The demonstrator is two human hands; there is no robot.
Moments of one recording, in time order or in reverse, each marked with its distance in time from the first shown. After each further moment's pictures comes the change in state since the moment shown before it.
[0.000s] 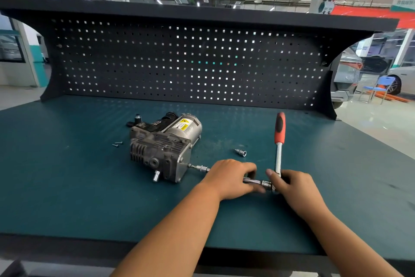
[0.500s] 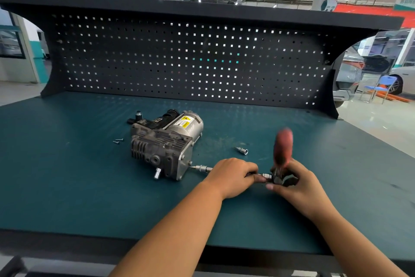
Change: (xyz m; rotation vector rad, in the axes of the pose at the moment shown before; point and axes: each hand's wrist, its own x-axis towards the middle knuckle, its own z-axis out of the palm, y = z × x) left_hand 0.001 0.000 0.003 -0.038 0.006 0.018; right_hand -0.005 0.004 -0.006 0.261 -0.046 -0.240
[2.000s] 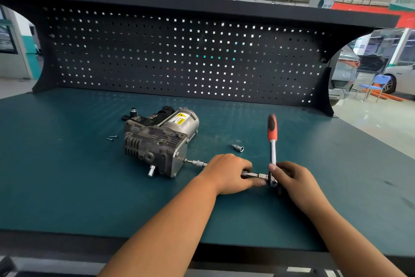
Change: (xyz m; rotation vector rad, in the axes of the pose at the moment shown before) left_hand 0.003 -0.001 -0.002 0.090 -0.034 0.008; right_hand 0.003 0.000 -0.001 0.019 -0.007 0.289
